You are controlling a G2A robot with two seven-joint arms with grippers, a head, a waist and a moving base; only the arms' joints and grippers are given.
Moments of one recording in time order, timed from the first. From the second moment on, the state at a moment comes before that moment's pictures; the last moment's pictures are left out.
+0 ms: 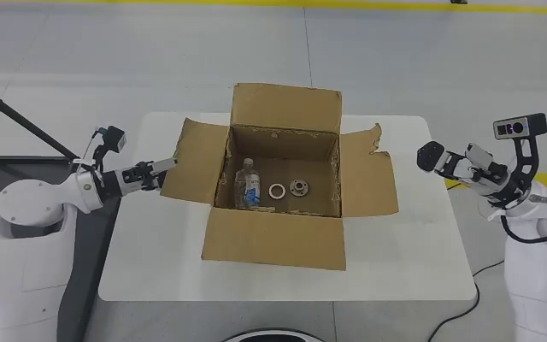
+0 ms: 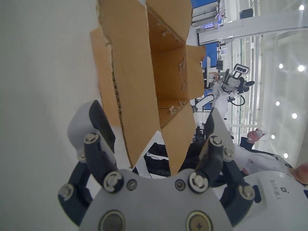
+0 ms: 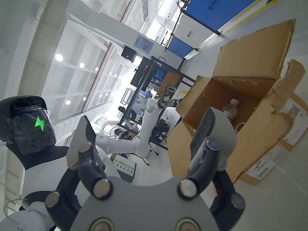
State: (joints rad) left arm 1.14 -1.02 -1.78 -1.55 -0.13 -0.05 -1.29; right arm -1.03 -1.02 1.74 -1.48 0.64 -0.27 1.29
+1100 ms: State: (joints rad) left arm 1.17 -0.99 -1.68 -1.80 -0.38 0.04 -1.25; right arm -1.14 -0.98 1.84 -1.47 0.50 -0.24 1.17
